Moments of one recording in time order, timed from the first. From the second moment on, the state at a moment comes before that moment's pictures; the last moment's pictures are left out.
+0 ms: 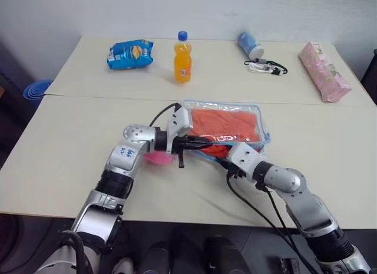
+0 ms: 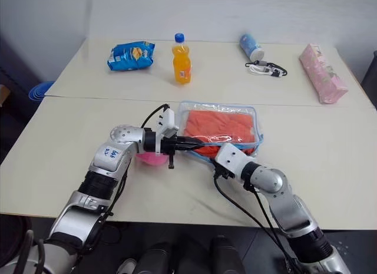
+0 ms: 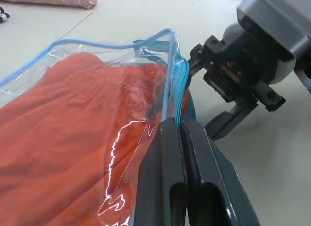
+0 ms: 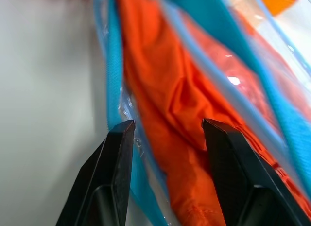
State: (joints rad) left arm -0.74 0.31 -0.19 0.25 -0.21 0.33 -1.08; right arm -0.25 -0.58 0.27 -0.31 -0.09 0.33 0.56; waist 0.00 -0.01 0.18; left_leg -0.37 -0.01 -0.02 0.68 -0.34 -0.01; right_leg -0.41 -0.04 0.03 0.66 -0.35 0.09
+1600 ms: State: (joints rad) left arm -0.77 0.28 -0.16 0.33 -0.21 0.39 -1.05; right arm -0.30 -0.63 0.20 -0.21 -0.07 0.12 0.84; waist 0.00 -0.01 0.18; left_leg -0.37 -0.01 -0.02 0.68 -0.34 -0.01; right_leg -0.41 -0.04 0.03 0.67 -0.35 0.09
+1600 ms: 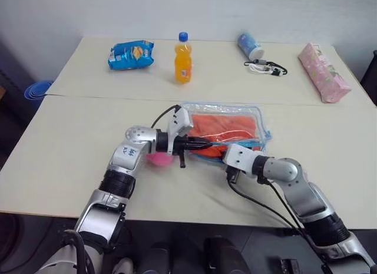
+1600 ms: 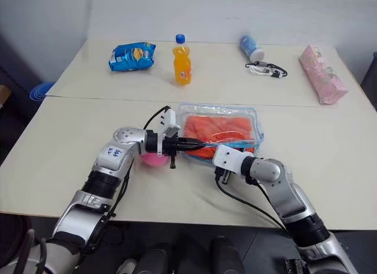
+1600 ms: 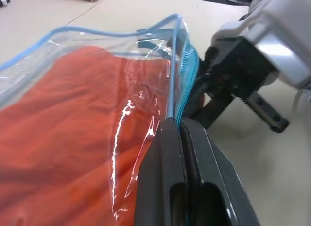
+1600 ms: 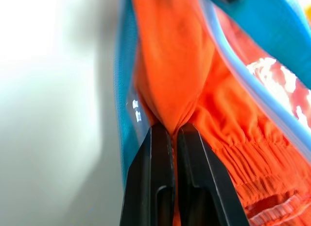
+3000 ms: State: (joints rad) left arm -0.74 0.35 -0.12 0.25 -0.25 0.61 -0.89; right arm 0.03 -0.91 -0.49 0.11 0.33 -0.21 1.05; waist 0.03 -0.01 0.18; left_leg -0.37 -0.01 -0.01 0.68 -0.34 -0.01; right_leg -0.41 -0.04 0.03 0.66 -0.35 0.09
